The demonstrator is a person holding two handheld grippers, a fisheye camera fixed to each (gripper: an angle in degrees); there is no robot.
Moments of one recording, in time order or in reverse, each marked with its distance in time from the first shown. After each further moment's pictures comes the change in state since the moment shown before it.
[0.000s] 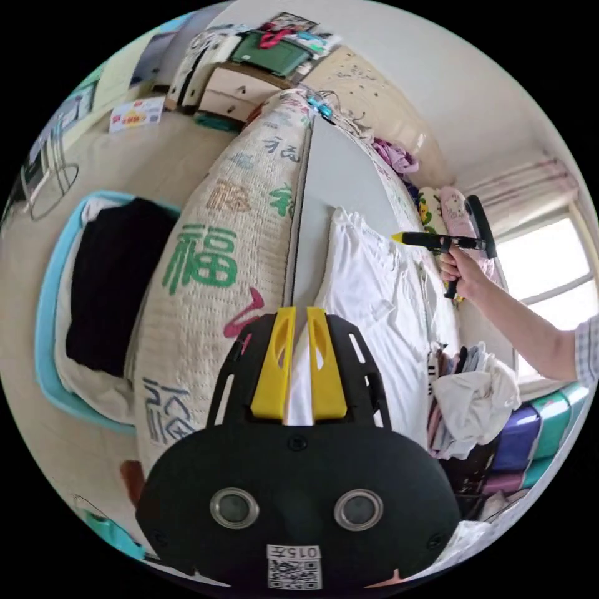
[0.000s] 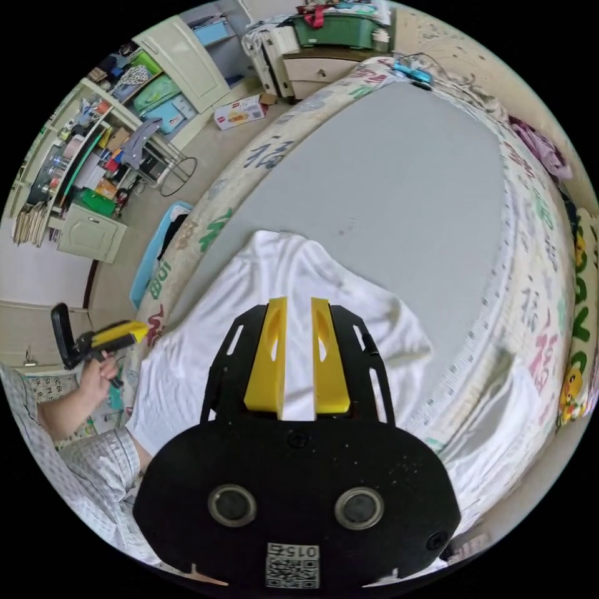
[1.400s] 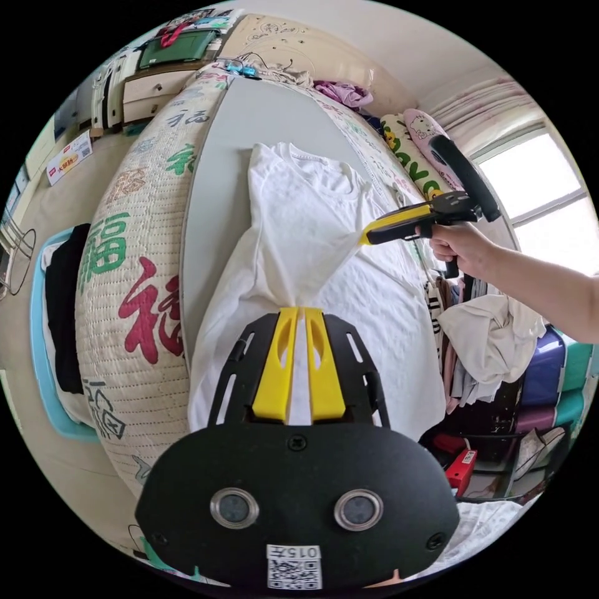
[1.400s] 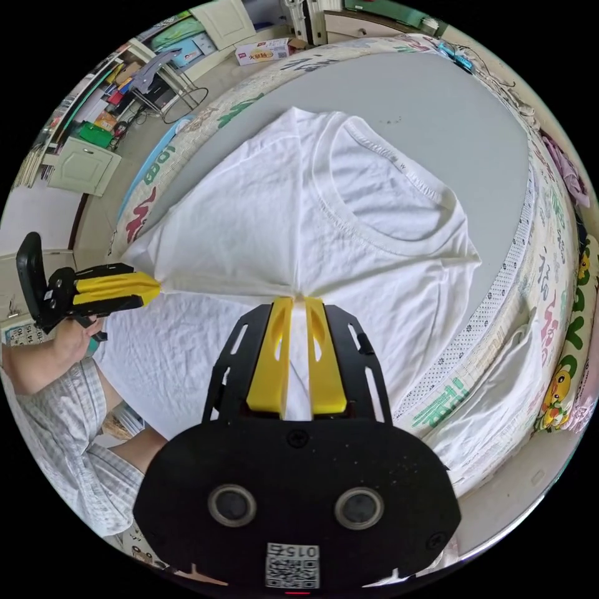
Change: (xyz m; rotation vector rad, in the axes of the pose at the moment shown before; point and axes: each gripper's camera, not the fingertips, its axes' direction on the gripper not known) left arm 0.092 0.089 0.029 -0.172 0.064 0.167; right arm -0.062 0.049 0.112 -0.219 0.003 -0.187
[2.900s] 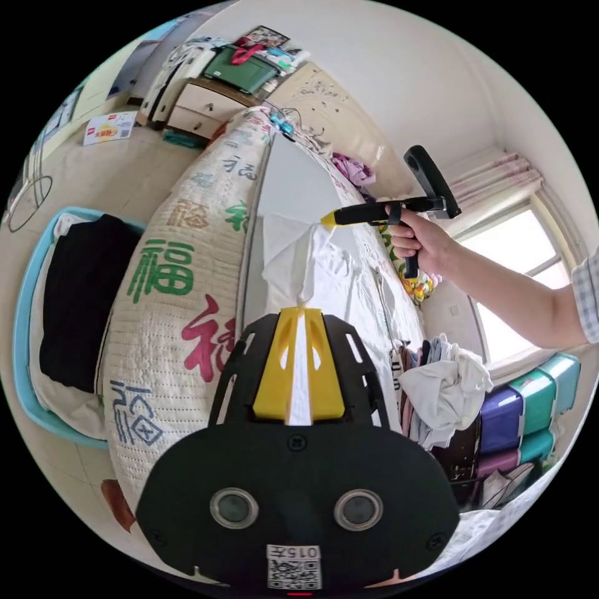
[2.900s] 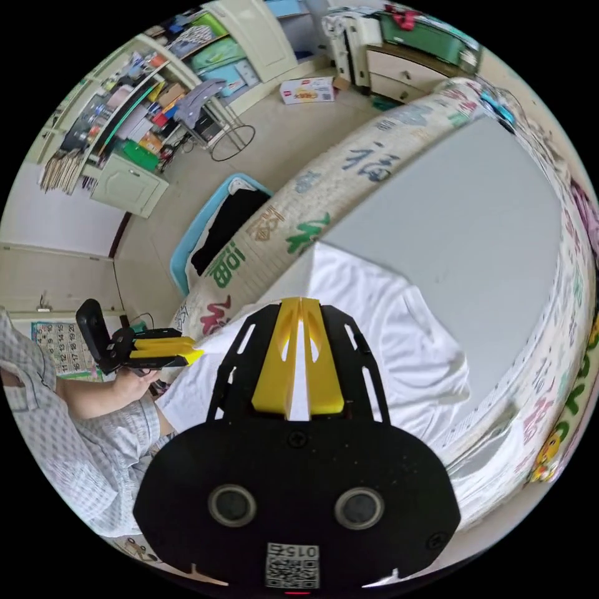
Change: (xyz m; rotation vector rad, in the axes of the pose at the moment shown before) left arm -0.055 0.038 -0.076 0.243 0.126 -0.113; right arm -0.068 -0.145 0.011 0.142 -0.161 -0.019
